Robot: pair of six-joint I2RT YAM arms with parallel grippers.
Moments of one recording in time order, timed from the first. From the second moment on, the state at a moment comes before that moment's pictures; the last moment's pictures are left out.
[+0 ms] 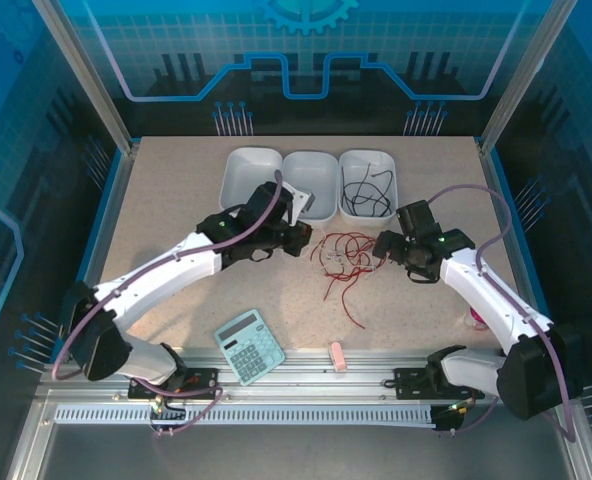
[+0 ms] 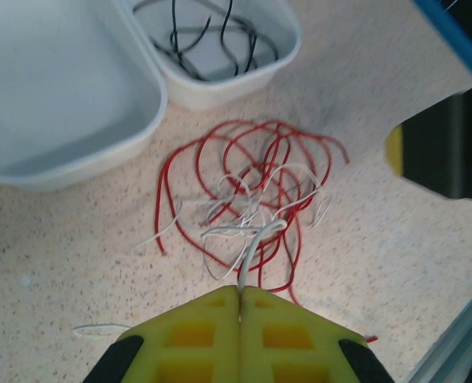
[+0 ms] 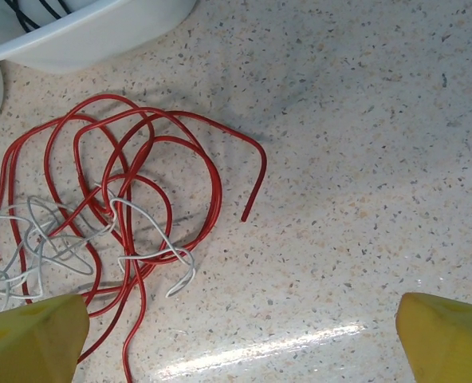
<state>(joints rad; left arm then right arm) -0.73 1.42 1.24 -0.53 0.06 -0.32 0.32 1.19 0.90 -0.81 0.13 0.70</state>
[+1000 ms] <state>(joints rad) -0.71 1.26 1.45 -0.46 0.00 -0.24 0.35 1.22 0.87 -0.75 0.10 0.70</state>
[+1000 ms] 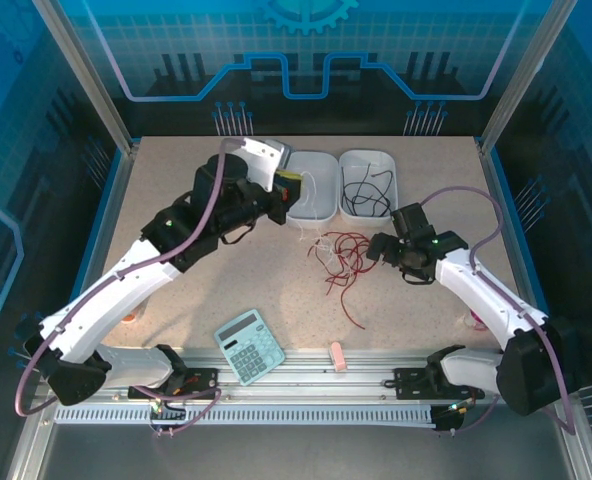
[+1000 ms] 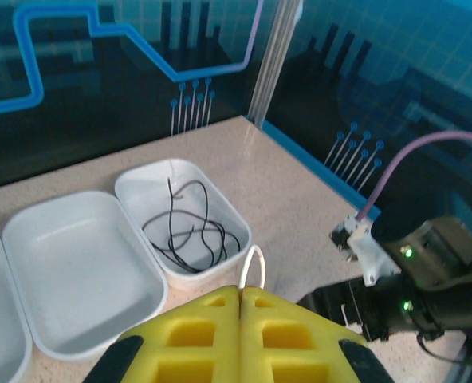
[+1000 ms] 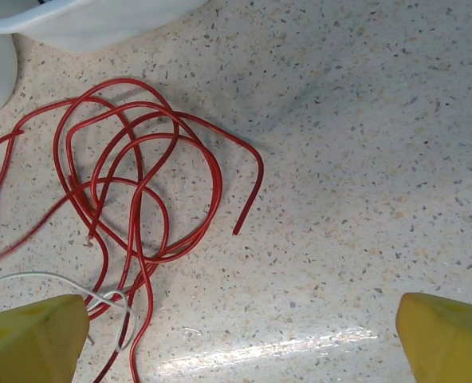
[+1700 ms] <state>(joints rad) -0.69 1.26 1.69 -0.48 0.05 -0.22 0.64 1.03 0.75 -0.22 -0.05 0.50</state>
